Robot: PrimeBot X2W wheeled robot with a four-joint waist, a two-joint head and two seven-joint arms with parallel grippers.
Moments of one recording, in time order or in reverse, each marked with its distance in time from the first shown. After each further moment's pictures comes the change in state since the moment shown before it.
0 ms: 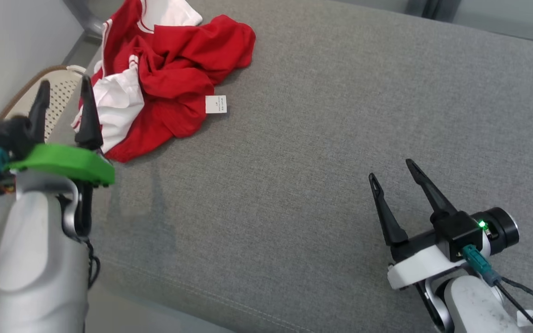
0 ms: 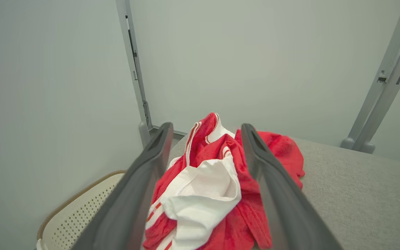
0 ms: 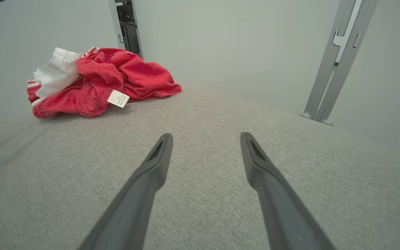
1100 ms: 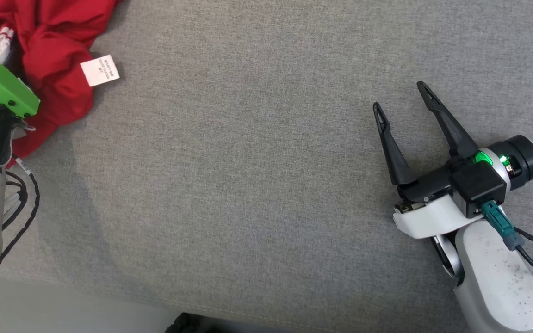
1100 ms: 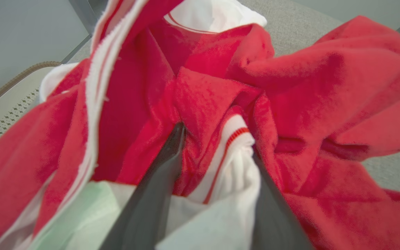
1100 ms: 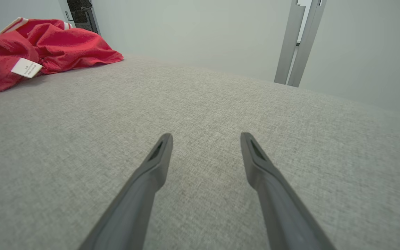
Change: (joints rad) left arm -0.441 0.277 -0.330 0.449 -0.585 -0.006 0.304; right arm -0.187 -0.064 0.017 -0.086 -0.046 0.001 -0.004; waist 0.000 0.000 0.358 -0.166
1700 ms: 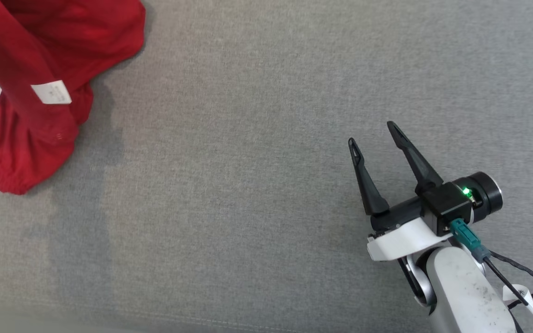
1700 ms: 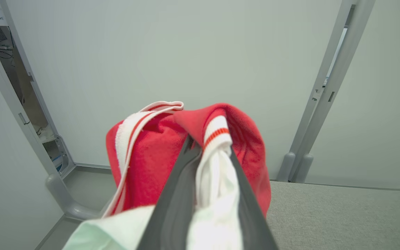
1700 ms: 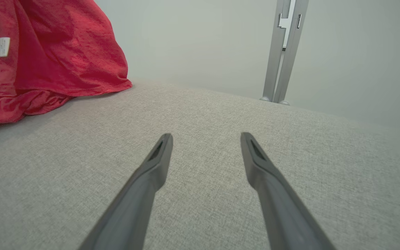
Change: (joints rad) left arm -0.048 0.168 -0.124 -0.296 -0.028 0.000 -0.250; right arm 0.059 0.099 0.032 0.070 0.049 0.000 0.003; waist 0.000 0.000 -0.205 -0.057
